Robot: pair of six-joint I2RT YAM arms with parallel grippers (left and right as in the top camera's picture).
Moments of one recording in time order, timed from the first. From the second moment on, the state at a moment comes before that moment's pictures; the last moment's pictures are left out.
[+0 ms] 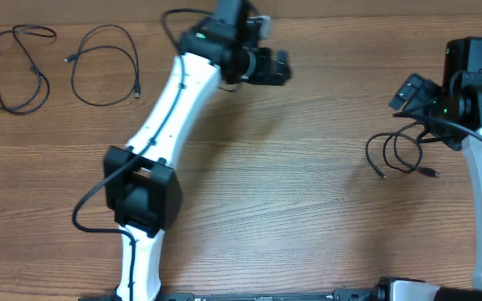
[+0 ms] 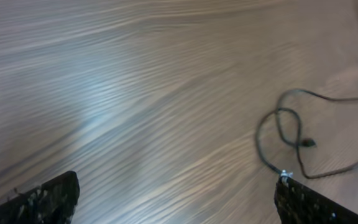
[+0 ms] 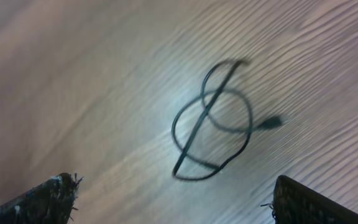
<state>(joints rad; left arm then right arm) -0.44 2.18 2.12 -0.91 0.41 -0.28 -0.09 1.46 1.55 -1.18 0.13 0.56</state>
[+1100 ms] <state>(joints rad) -0.90 2.47 2.12 -0.39 0.47 -0.10 -0.25 1.39 1.55 -1.16 0.22 0.86</state>
